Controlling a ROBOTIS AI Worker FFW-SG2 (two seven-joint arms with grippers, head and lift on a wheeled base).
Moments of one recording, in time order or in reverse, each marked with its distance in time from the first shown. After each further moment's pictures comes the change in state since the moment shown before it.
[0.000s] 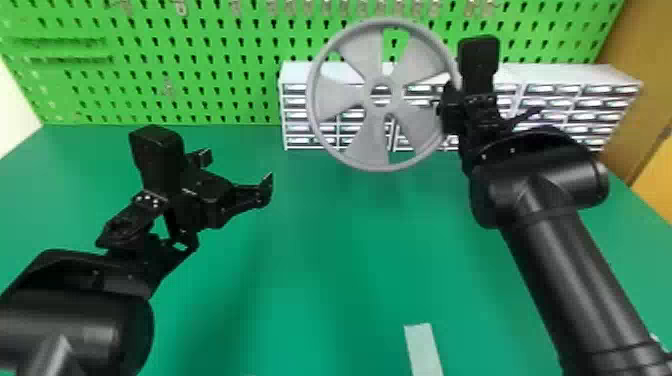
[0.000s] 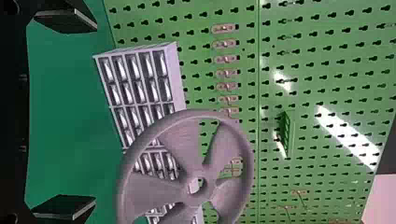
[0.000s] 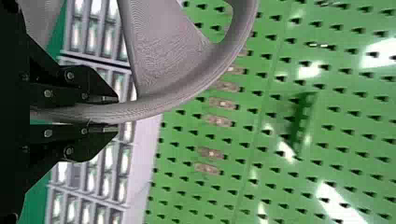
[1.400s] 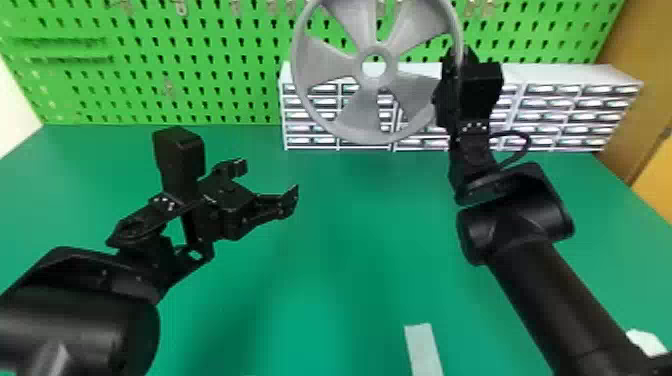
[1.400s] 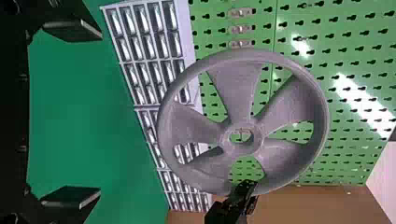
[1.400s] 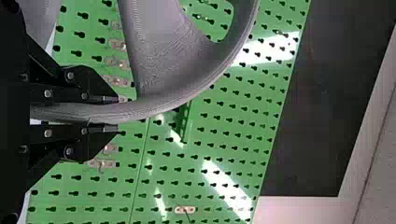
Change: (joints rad) left arm 0.011 0.004 -0.041 -0.074 0.026 0.124 -0.105; right arm -0.026 0.006 0.035 0.341 0.089 -0.772 -0.102
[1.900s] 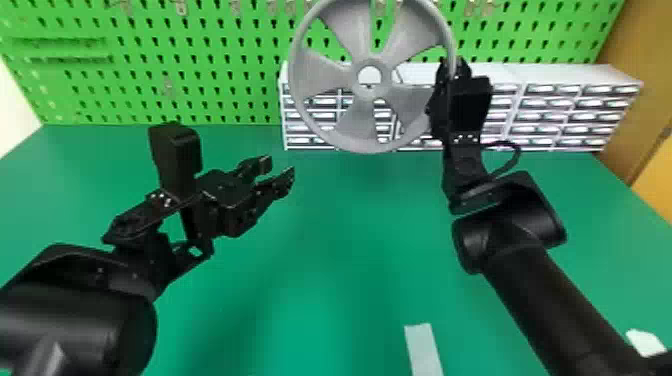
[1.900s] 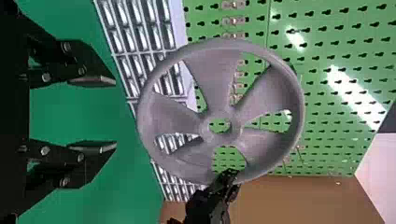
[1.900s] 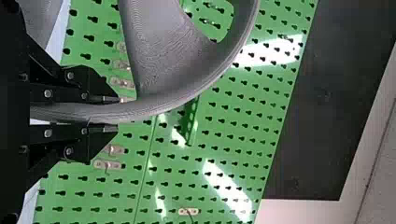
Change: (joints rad) left arm -0.005 0.007 0.001 -0.011 0.028 -0.009 -0.015; right arm -0.004 0.002 0.032 0.061 0.008 -0.042 -0.036
